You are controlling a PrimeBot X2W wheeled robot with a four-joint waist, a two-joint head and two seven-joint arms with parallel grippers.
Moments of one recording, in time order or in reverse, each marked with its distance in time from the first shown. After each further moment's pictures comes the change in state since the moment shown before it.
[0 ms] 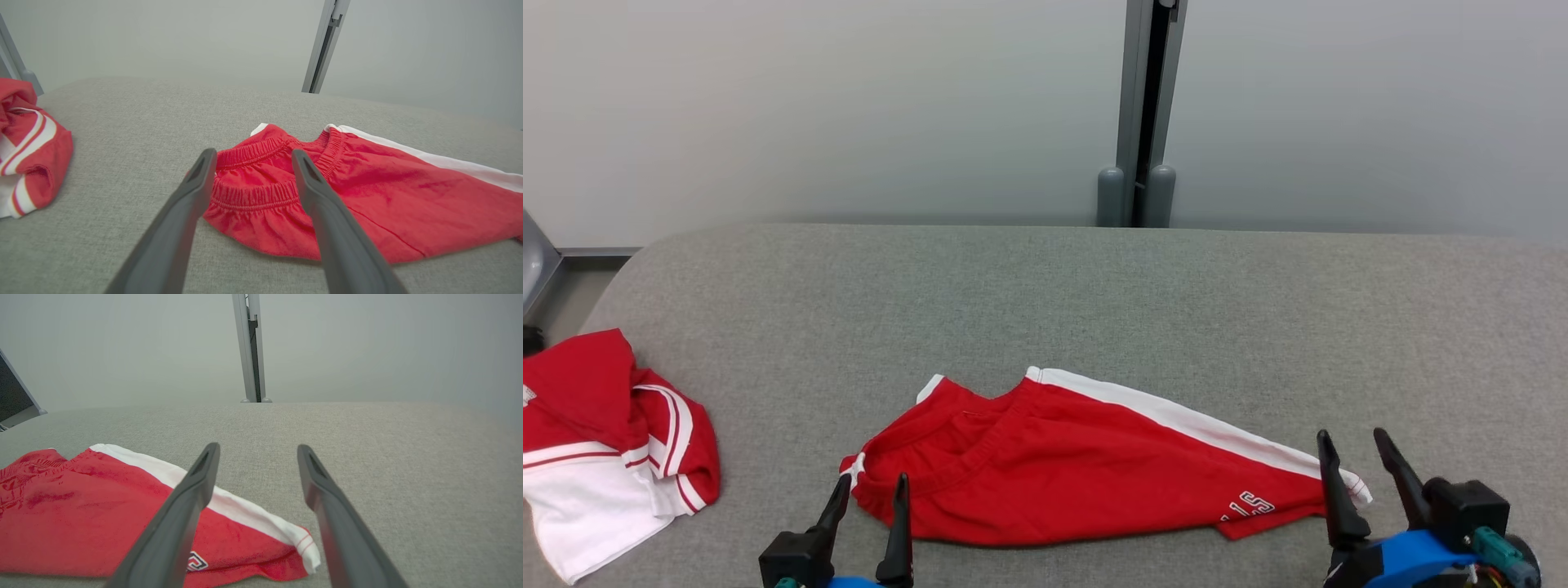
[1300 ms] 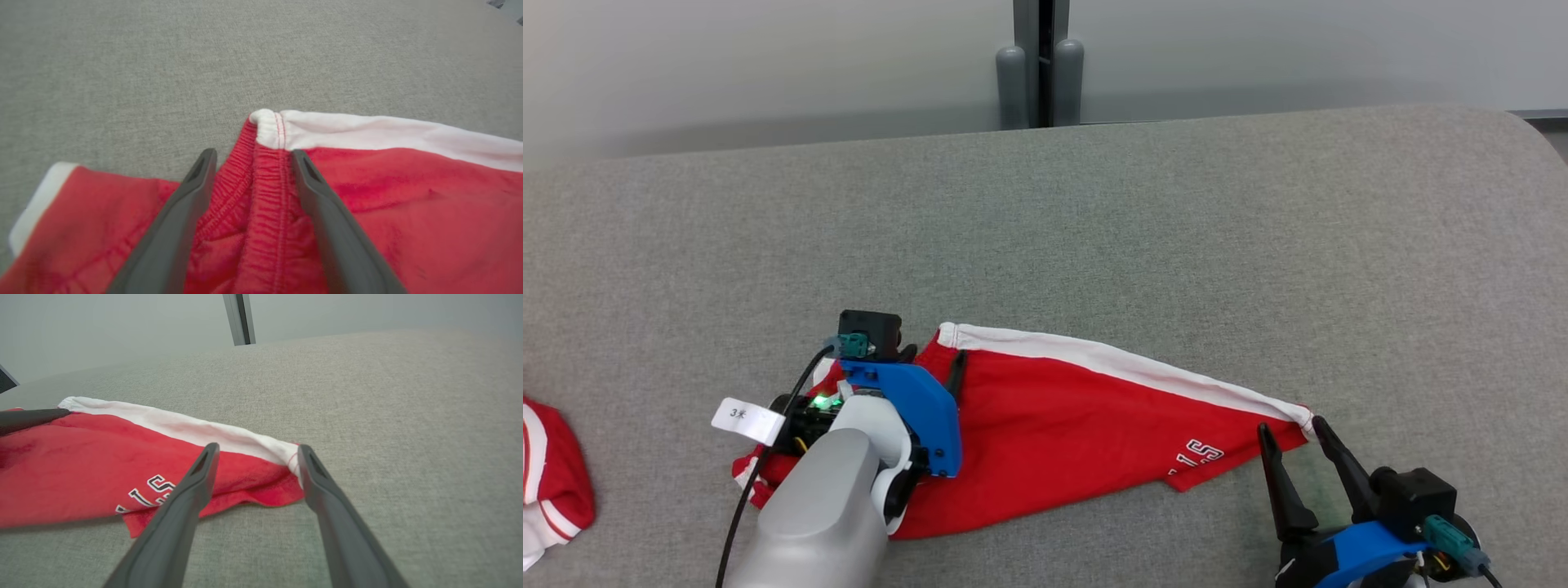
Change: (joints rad) left arm -0.622 0.010 -0.281 0.557 -0.255 -0.058 0.321; right arm 0.001 0.015 0.143 -0.032 0.072 0.000 0.000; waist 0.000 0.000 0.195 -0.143
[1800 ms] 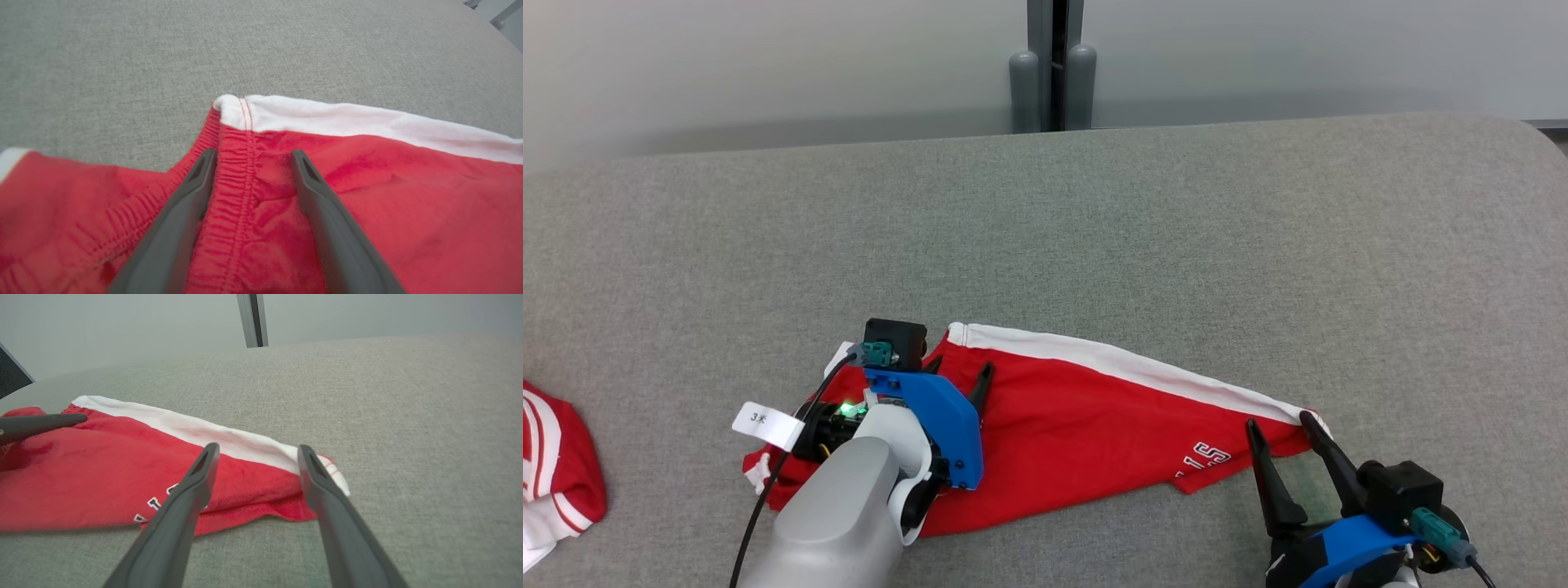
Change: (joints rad) left arm 0.002 -0.004 -0.150 -0.021 -0.146 0.000 -0.007; right arm -0.022 0.000 0.024 0.019 -0.002 0.000 0.000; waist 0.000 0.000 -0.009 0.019
